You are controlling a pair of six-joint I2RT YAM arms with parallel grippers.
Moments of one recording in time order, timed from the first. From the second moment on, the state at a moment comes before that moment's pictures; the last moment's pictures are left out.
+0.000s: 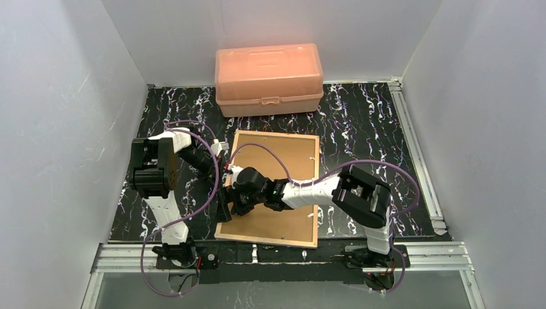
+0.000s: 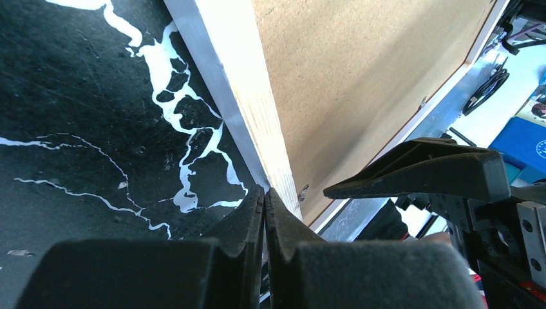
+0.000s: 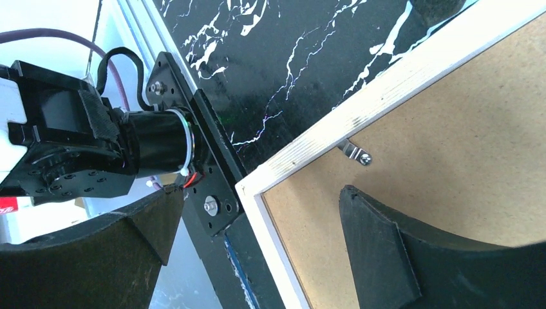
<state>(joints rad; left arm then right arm) -0.01 1.92 1.17 -1.11 0.68 0.46 1.22 1.92 1.14 0.19 -0.31 0.76</state>
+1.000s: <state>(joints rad) -0.01 1.92 1.15 -1.11 0.69 0.50 1.27 1.98 1.13 0.36 -0.16 0.84</state>
